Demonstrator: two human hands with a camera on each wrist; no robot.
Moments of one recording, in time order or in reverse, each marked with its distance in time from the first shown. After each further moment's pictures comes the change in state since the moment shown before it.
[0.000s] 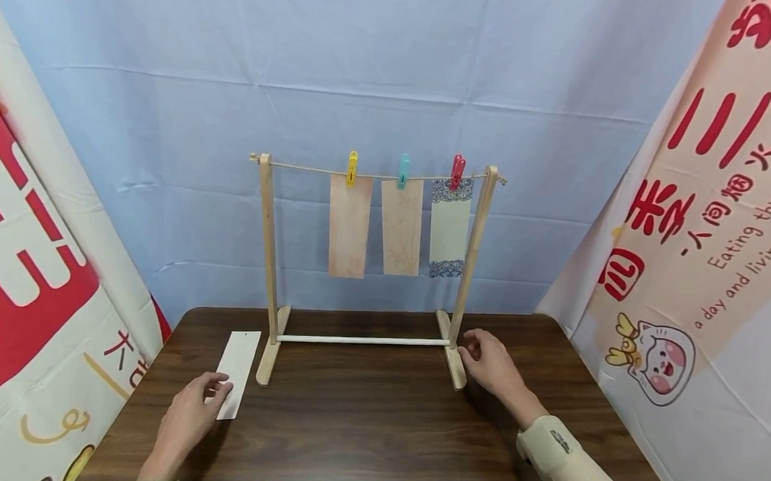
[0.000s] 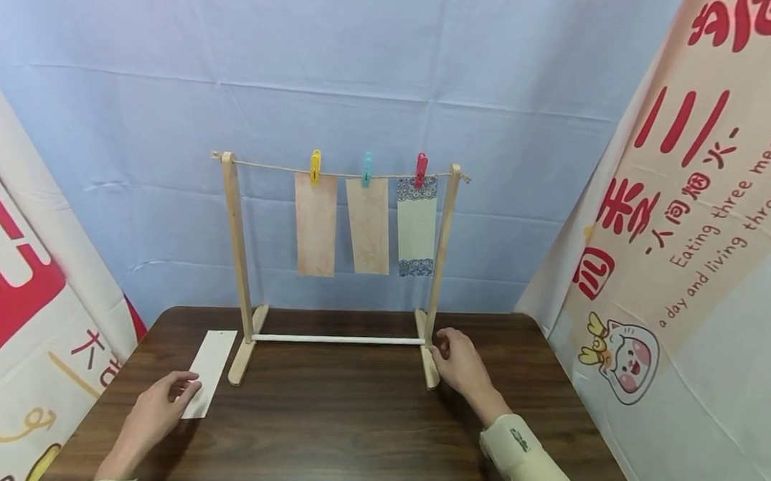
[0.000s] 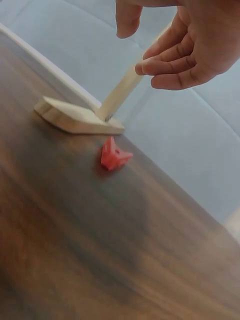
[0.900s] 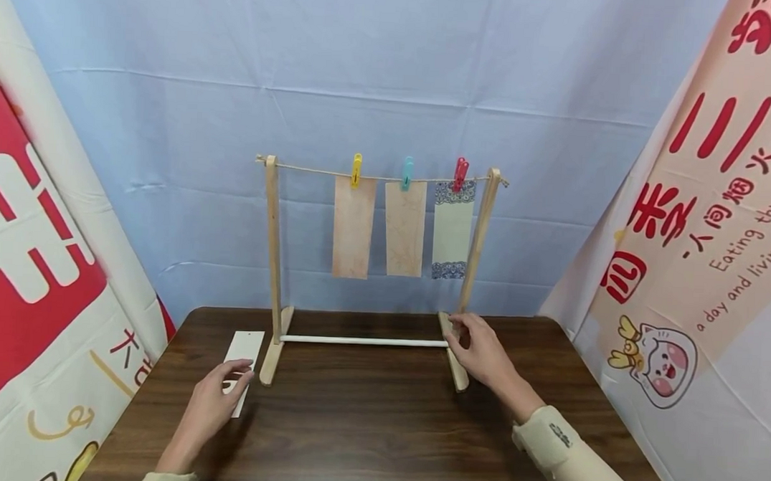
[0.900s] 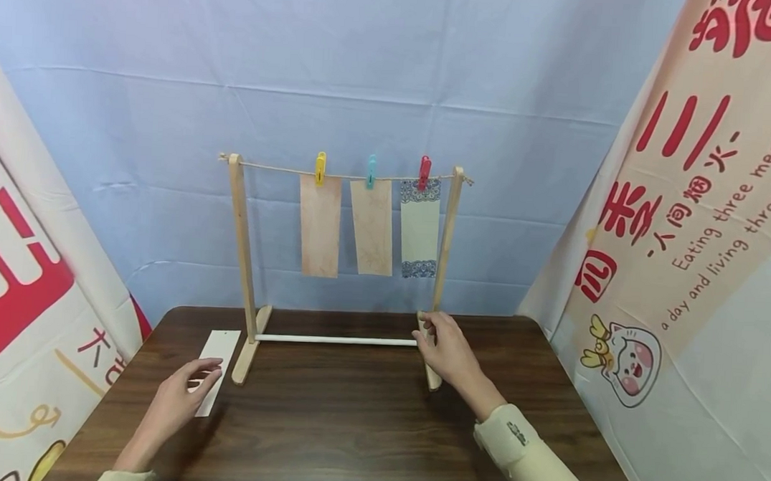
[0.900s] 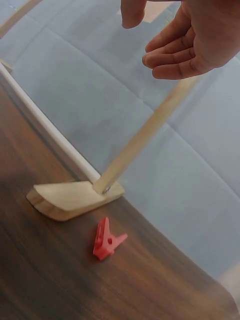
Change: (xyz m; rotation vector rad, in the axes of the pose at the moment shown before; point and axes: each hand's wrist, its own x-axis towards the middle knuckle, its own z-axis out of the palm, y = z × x) left_hand 0.005 0.030 0.010 -0.189 0.094 0.202; right_hand 0.017 -0.053 -0.019 0.053 0.020 -0.146
